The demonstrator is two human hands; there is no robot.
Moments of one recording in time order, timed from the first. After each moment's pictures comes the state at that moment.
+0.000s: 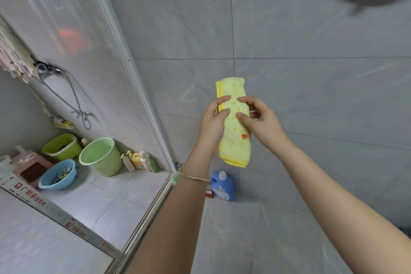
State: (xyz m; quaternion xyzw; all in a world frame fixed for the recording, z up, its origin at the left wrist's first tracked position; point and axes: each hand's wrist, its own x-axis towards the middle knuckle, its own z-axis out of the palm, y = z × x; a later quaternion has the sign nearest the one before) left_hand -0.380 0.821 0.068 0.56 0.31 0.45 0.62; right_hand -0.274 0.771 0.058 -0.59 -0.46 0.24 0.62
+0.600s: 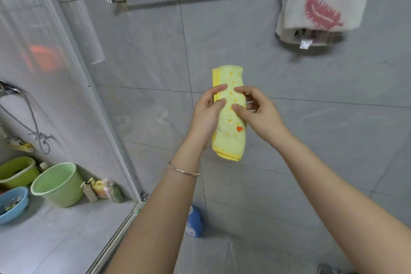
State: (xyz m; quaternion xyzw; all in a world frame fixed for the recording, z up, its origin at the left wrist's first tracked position) left_hand -0.201 0.822 0.139 0.60 0.23 0.48 0.60; right_hand -0.089 0.765 0.131 -0.60 -0.52 0.13 0.60
